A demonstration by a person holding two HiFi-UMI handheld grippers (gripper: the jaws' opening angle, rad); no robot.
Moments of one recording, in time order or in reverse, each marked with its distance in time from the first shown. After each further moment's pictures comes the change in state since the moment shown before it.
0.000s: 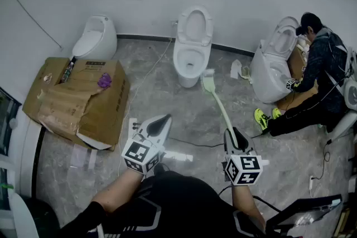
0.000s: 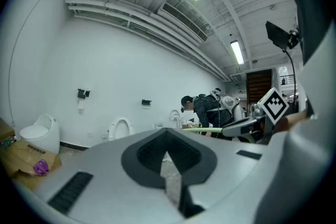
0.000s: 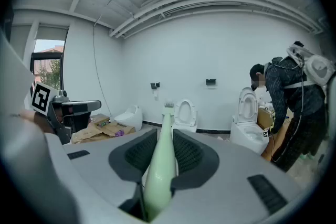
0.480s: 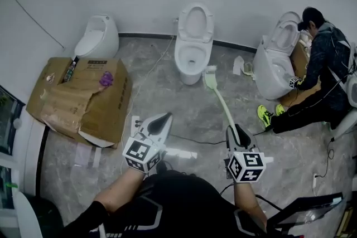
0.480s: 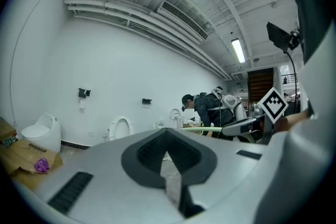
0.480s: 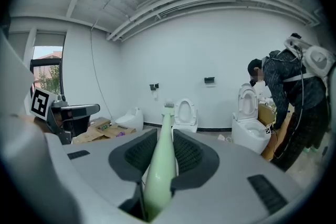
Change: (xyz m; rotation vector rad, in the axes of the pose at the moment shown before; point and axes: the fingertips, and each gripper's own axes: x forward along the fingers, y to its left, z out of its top) left arm 0.011 -0.018 -0.005 0.016 0.008 0.010; right arm -0.004 -0.024 -0.002 0.035 -0.010 0.014
